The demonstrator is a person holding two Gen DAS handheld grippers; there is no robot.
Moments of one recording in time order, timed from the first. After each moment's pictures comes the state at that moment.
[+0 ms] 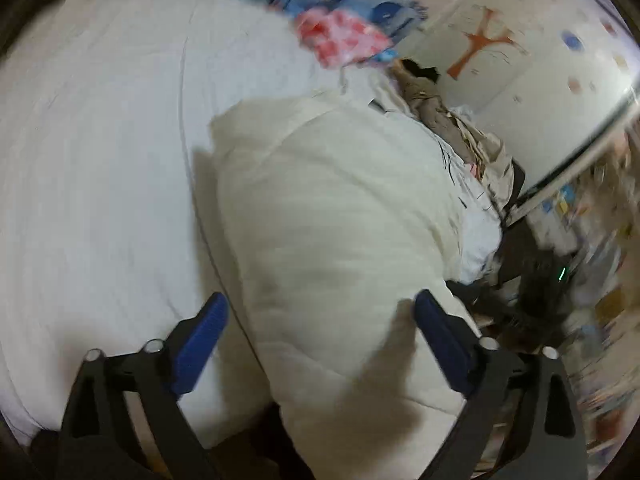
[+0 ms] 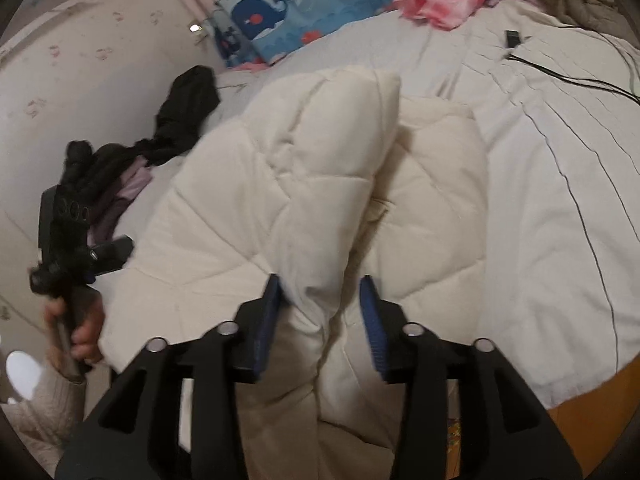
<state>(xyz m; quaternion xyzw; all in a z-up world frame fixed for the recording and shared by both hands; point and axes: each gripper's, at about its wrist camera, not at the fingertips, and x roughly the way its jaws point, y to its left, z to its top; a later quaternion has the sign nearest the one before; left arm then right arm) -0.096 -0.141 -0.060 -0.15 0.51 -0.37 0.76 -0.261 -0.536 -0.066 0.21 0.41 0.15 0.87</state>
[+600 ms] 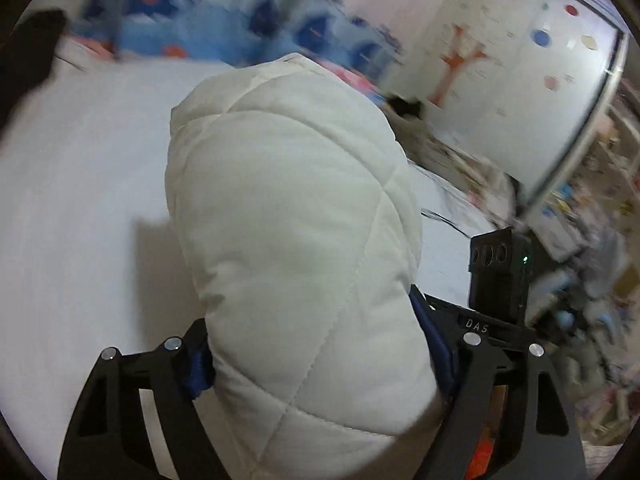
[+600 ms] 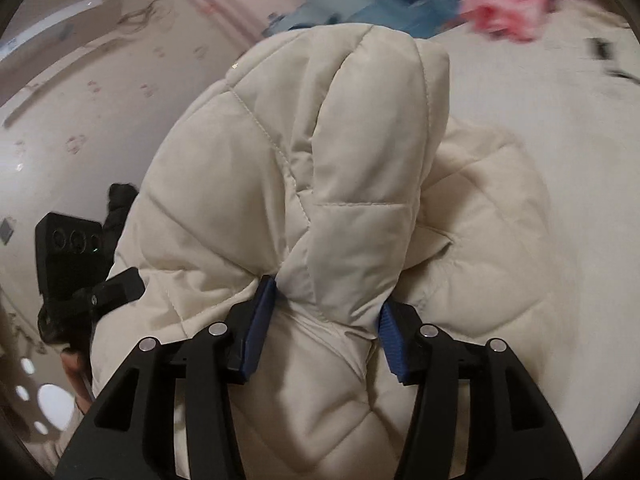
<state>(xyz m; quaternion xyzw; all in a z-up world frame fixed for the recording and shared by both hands) -0.059 -0.090 0.011 -0.07 0.38 -0.35 0.85 -0.133 -0.412 -0.061 0.27 0.33 0.27 0.86</state>
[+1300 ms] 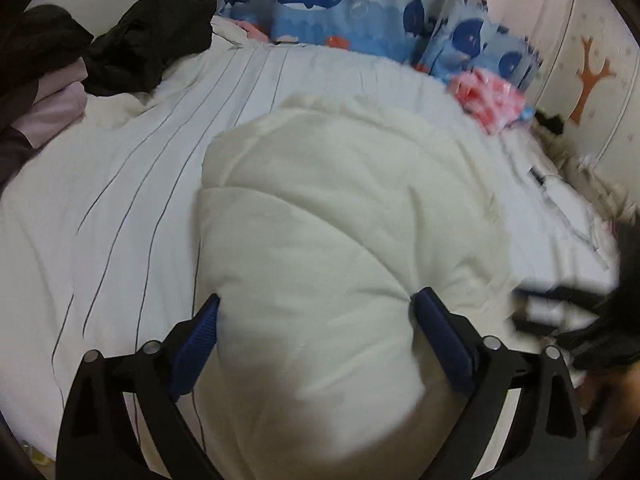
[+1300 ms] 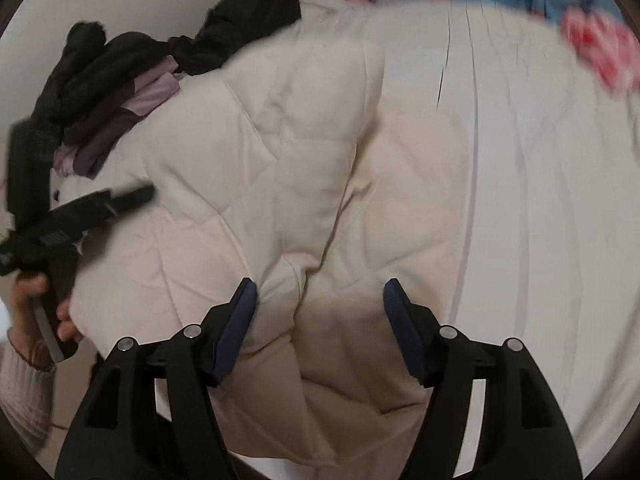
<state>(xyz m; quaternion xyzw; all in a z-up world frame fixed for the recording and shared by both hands) -0.024 0.005 -0.053 -0.04 0.43 -0.13 0.90 -0.106 -0.299 -0.058 0.02 0.45 0.24 0.86</state>
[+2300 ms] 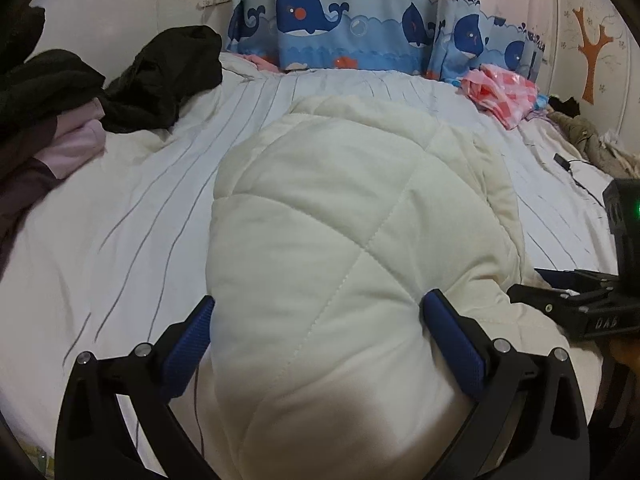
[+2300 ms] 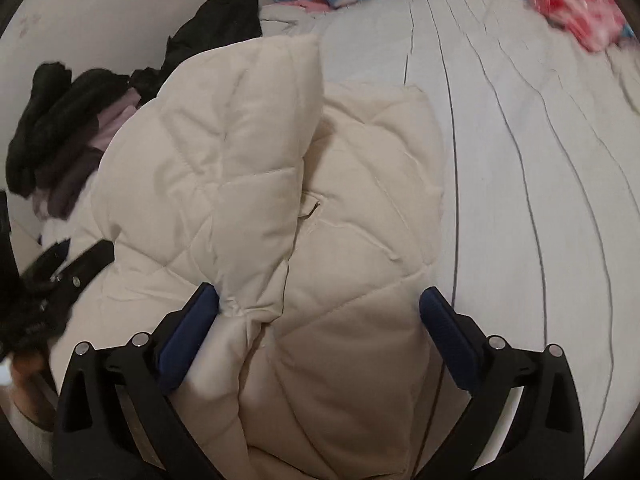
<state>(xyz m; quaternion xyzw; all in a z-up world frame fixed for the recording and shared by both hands) -0.049 -0.019 -0.073 0.03 0.36 -0.07 0.93 -0.066 -0.318 -0.114 0.10 0.46 0.21 0.86</state>
